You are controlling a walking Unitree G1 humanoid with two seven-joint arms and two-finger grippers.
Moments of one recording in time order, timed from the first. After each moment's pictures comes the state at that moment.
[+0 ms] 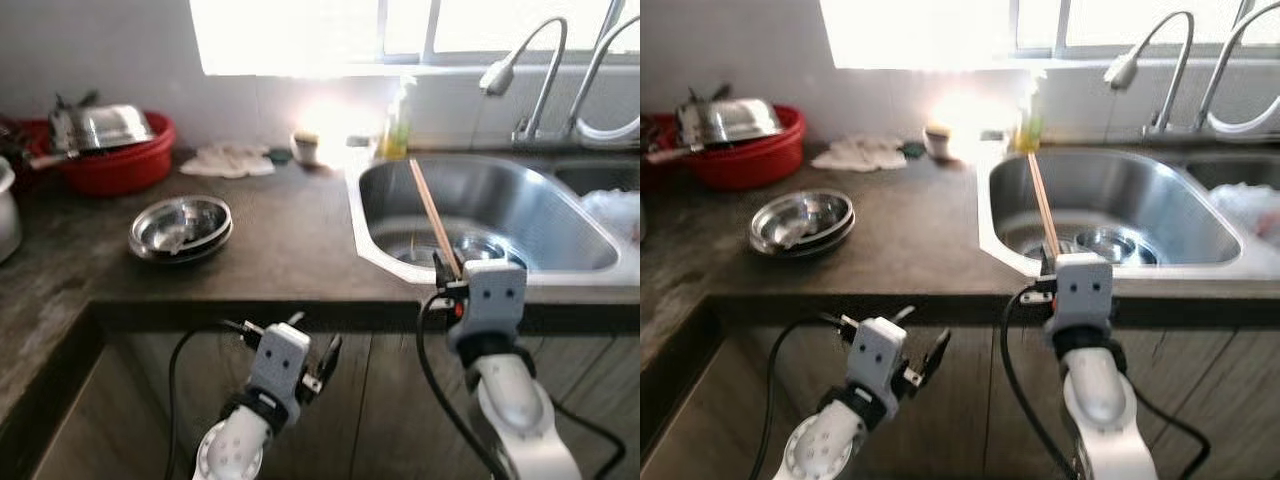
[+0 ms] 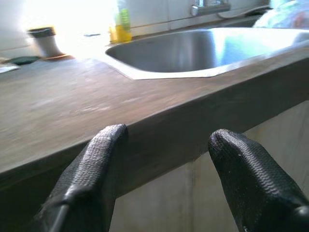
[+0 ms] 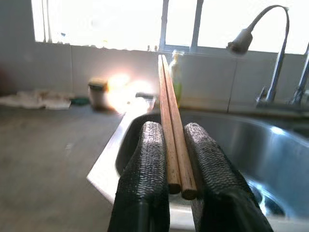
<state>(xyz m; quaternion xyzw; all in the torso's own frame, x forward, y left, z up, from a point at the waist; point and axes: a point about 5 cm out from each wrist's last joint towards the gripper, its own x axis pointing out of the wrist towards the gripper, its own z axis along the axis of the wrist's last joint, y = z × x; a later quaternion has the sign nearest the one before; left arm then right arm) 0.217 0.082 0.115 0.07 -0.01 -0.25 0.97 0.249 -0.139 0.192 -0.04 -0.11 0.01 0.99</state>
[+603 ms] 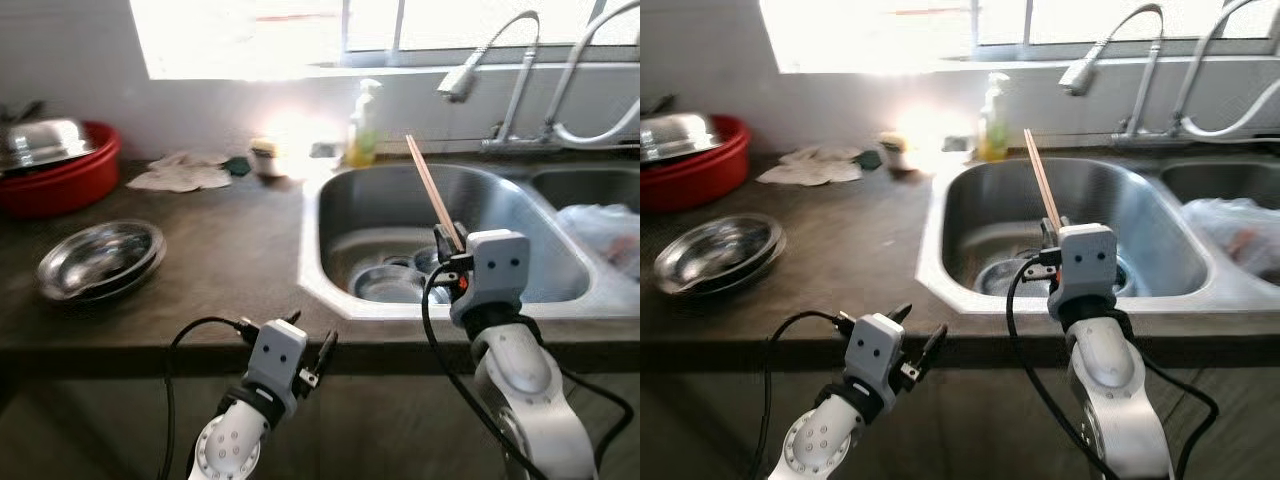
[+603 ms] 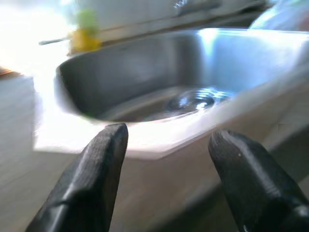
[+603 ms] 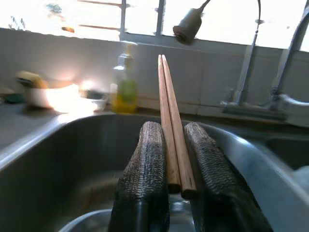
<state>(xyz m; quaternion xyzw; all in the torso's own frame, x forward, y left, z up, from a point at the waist) 0.219 0.073 0.116 0.06 -0.02 -0.26 0.96 0.263 -0.160 0.202 -0.07 -0.10 0.02 0.99</state>
